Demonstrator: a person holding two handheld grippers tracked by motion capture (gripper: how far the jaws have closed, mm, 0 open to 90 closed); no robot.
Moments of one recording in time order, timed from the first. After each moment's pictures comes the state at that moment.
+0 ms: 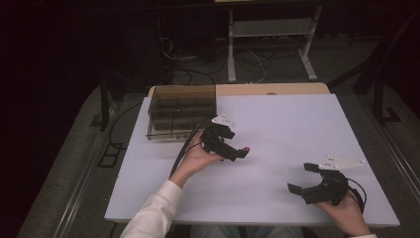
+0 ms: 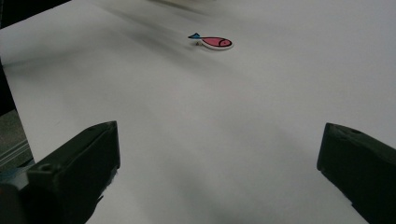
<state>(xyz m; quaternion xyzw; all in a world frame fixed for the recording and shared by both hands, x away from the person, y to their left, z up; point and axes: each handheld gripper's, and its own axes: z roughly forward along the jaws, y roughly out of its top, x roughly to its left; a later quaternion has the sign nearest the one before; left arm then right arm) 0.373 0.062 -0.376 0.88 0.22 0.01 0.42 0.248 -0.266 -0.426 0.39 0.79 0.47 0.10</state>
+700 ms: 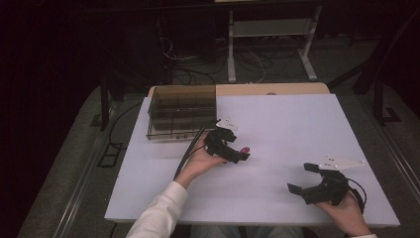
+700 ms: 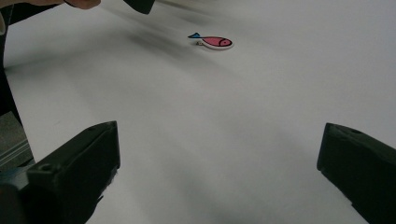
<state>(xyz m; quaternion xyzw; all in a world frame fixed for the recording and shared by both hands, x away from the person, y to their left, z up) 0.379 0.054 -0.400 0.88 0.23 0.01 0.41 0.248 -0.267 -0.427 0.39 0.79 0.46 0.10</state>
